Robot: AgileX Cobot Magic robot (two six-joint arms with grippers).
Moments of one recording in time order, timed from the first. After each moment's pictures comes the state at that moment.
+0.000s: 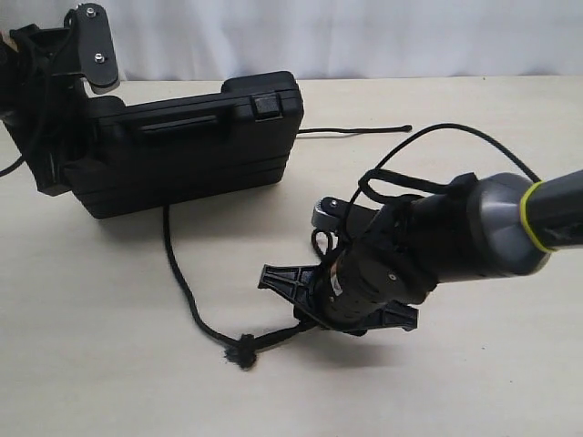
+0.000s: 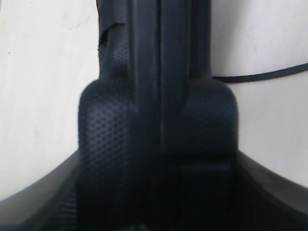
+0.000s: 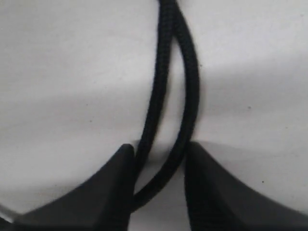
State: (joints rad) left arm -0.09 1.55 -1.11 -0.11 0.73 1.11; right arm 0.75 1.87 -0.87 -0.17 0.33 1.17
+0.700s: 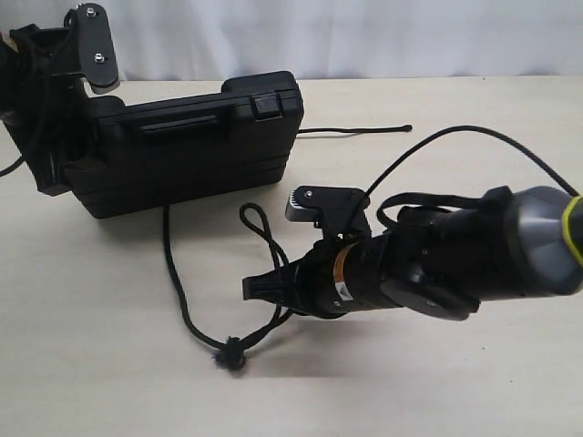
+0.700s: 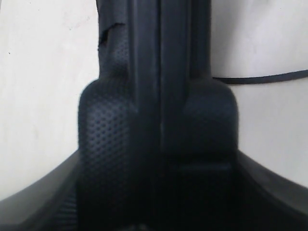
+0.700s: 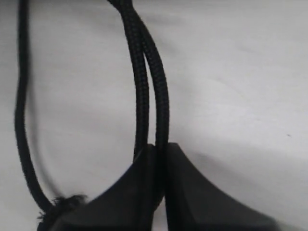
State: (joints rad) left arm -0.09 1.55 -1.11 -0.11 0.73 1.11; right arm 0.75 1.80 -0.78 -0.43 0.04 1.06
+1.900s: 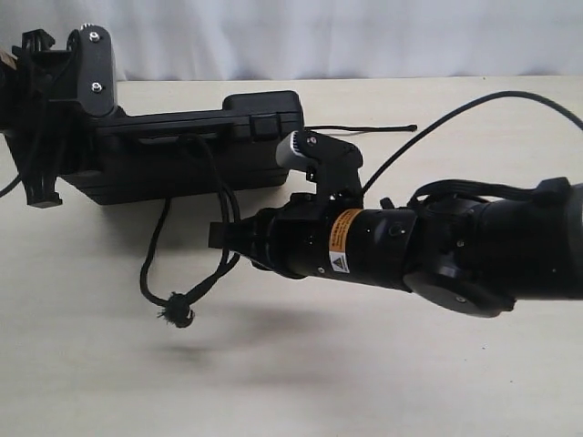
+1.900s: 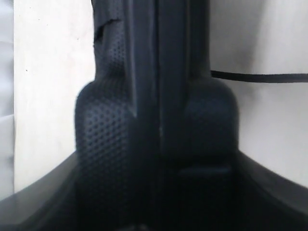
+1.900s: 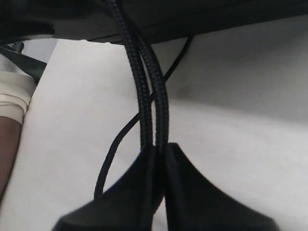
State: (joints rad) left arm -0.09 1.54 -1.03 -0.10 0.62 1.26; right arm 0.75 1.69 -0.75 -0.42 -0.29 1.10
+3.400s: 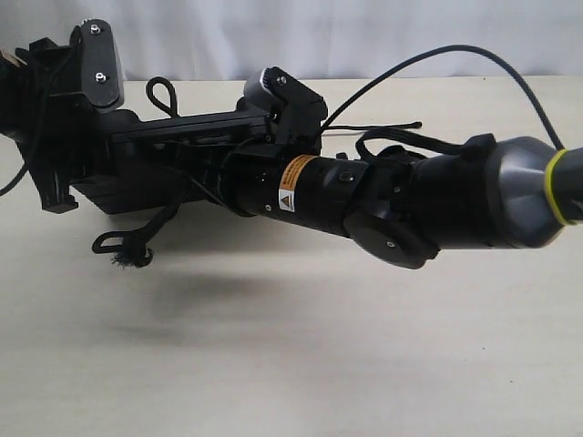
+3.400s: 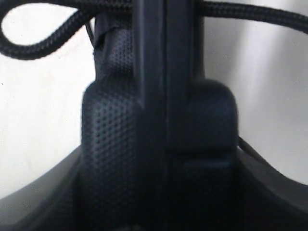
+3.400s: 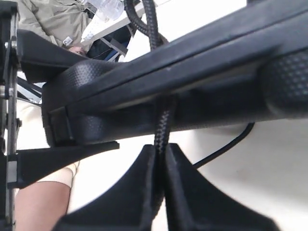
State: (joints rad) left arm -0.09 1.53 -1.03 -0.26 0.66 1.29; right arm 0.75 1.81 -0.96 -0.29 -0.38 1.08
